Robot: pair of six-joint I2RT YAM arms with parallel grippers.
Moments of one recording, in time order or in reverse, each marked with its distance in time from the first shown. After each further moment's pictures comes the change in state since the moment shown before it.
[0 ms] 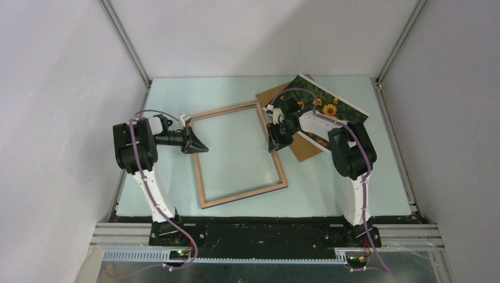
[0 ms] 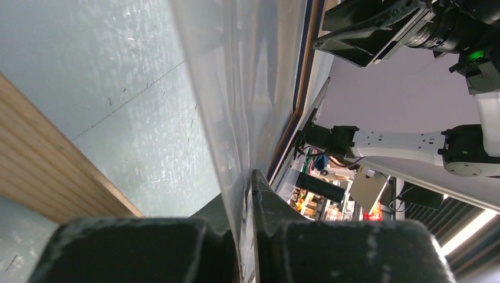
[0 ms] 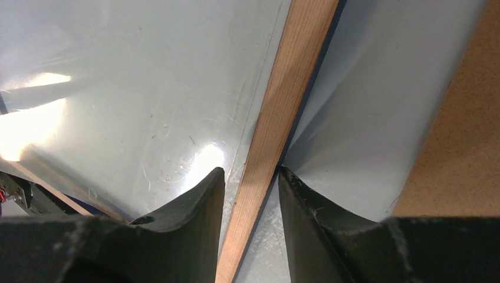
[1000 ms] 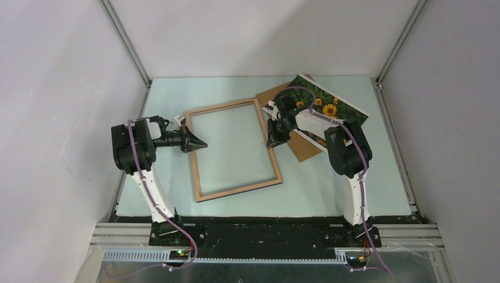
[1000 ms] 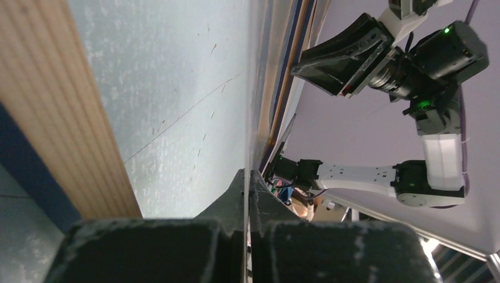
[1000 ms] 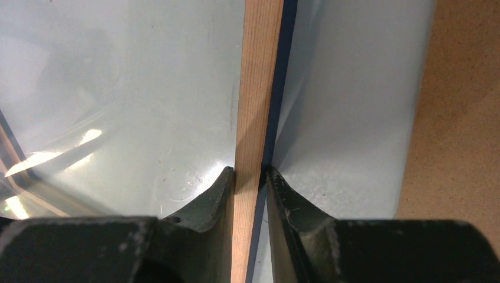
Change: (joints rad) left arm 0.034 0.002 -0.085 0.300 0.056 -0.314; right arm 0.018 0.045 0.069 0.012 0.093 0.191
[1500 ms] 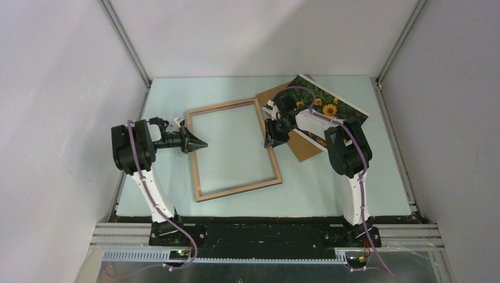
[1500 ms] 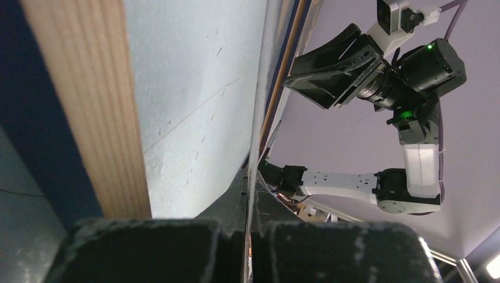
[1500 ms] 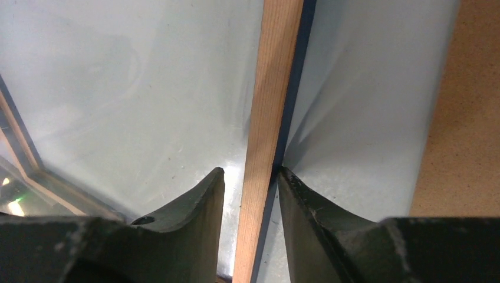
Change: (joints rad) left arm 0.007 0.000 -0.040 0.100 0.022 -0.127; right arm -0.001 0.000 0.000 0.010 -0.026 0.000
